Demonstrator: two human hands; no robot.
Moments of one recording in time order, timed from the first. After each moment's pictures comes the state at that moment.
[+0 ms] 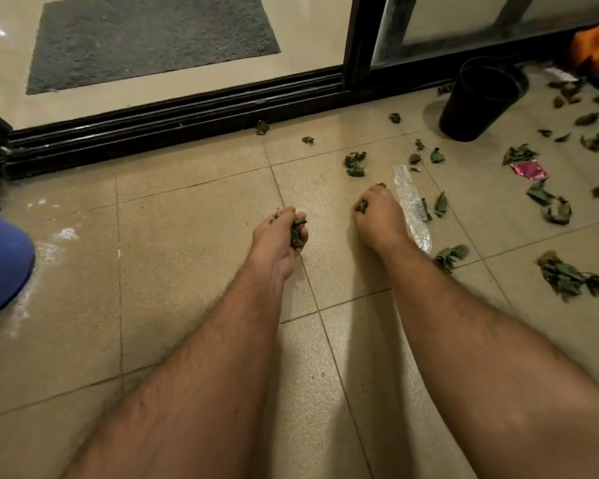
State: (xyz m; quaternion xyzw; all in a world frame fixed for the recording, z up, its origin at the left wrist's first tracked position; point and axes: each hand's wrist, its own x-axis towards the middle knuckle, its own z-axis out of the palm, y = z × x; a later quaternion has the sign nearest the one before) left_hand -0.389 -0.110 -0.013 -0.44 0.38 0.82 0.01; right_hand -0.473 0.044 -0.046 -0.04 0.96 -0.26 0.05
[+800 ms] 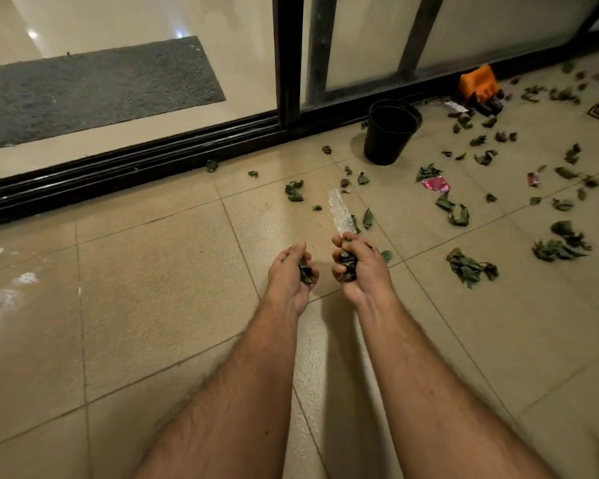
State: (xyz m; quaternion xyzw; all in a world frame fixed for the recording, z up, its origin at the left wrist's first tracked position) left_hand -0.368 -0.001 0.009 -0.39 0.33 0.85 0.07; right_hand -0.384 0.109 0.020 0.27 0.42 -0.86 0.11
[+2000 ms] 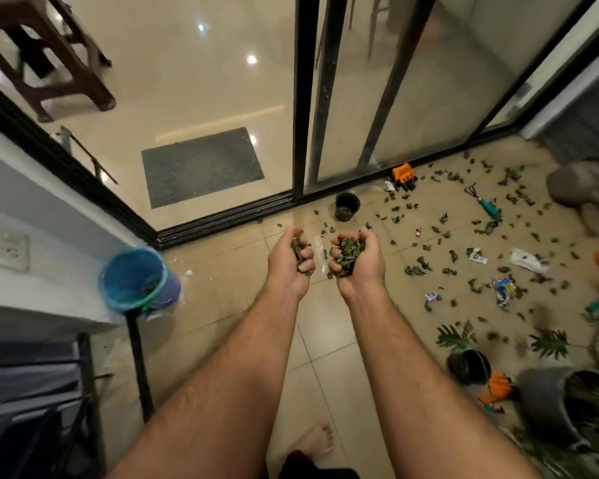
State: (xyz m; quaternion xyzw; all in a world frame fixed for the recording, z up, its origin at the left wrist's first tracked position) left_hand -0.216 0.004 0.715 -0.42 0.27 0.87 0.06; right_hand -0.222 0.107 0.729 0.32 0.42 -0.84 0.12
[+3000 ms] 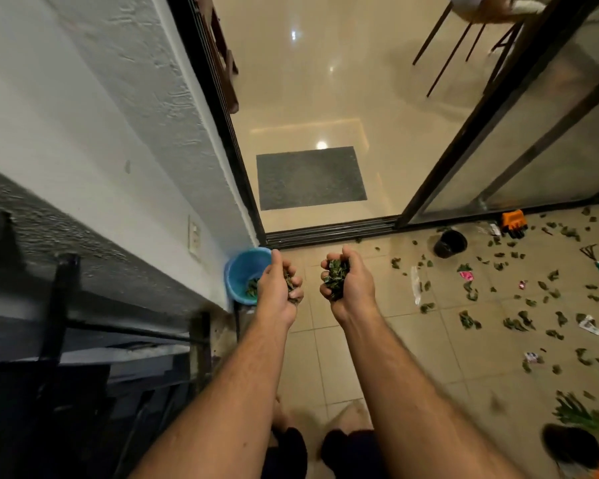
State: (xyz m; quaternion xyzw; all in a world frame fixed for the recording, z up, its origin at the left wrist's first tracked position) left_hand -0.111 -0.356 0.756 -0.48 0.30 0.82 -0.05; right_hand -0.154 -0.254 0.780 0.26 0.50 -0.78 0.27
